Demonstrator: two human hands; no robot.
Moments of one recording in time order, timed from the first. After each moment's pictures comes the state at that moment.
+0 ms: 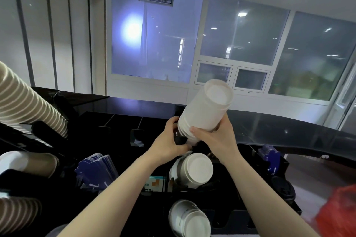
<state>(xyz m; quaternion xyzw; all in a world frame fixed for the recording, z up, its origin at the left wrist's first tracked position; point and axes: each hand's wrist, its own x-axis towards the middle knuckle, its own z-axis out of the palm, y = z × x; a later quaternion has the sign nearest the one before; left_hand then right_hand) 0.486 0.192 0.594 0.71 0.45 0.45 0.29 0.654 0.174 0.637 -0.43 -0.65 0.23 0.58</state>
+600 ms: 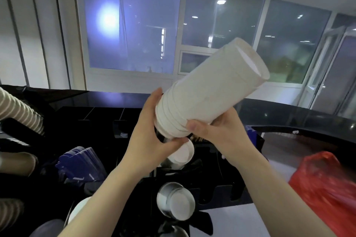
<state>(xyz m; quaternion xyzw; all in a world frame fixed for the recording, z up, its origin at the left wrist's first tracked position) 0.496 0.090 0.629 0.70 0.30 0.61 0.20 0.671 0.075 0.674 -0.26 -0.72 0.31 0.57</state>
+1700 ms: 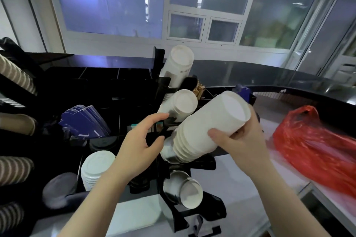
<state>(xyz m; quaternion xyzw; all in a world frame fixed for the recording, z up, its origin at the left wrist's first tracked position) 0.455 0.045 0.537 0.76 0.38 0.46 0.26 0.682 -0.003 0.578 -0.43 -0.62 0.24 0.62</state>
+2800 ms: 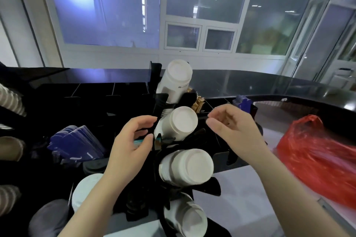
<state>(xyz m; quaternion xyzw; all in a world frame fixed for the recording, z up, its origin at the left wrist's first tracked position) 0.456 0.082 0.548 0.68 0.36 0.58 0.27 0.695 0.050 0.604 -0.53 -0.67 0.18 0.48</state>
